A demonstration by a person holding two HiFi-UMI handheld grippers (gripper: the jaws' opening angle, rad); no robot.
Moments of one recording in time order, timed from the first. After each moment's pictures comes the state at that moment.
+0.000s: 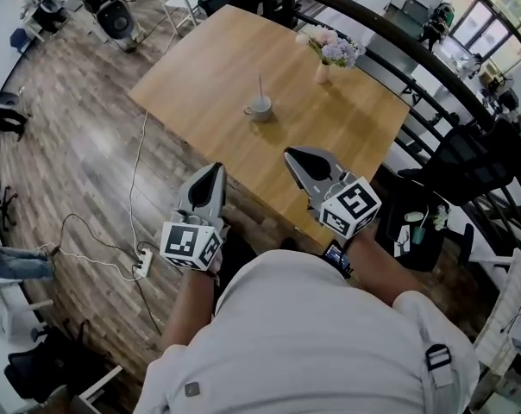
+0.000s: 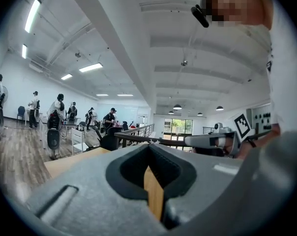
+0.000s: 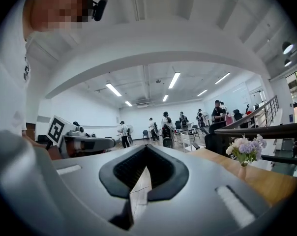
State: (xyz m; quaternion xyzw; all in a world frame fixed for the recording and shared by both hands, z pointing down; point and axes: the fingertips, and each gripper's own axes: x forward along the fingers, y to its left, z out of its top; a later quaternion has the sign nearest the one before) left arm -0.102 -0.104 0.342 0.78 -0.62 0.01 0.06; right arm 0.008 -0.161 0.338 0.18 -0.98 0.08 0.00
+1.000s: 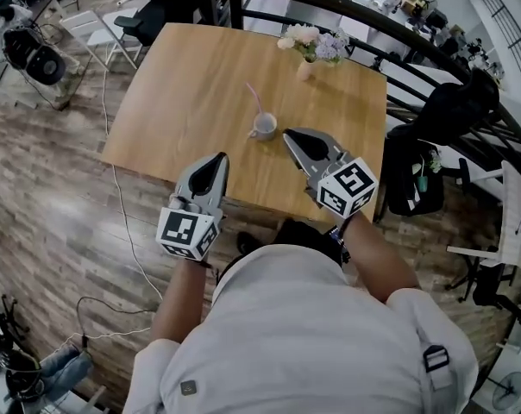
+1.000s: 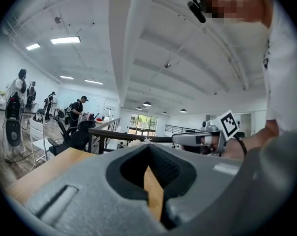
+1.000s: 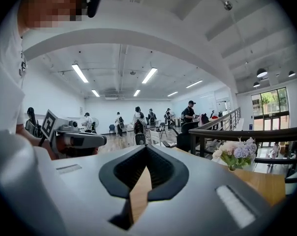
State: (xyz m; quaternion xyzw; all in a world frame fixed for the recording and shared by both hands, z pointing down) left arm -0.281 -0.269 0.369 0.91 -0.41 0.02 0.09; right arm -0.166 -0.302 0.366 0.38 -0.92 0.08 0.05
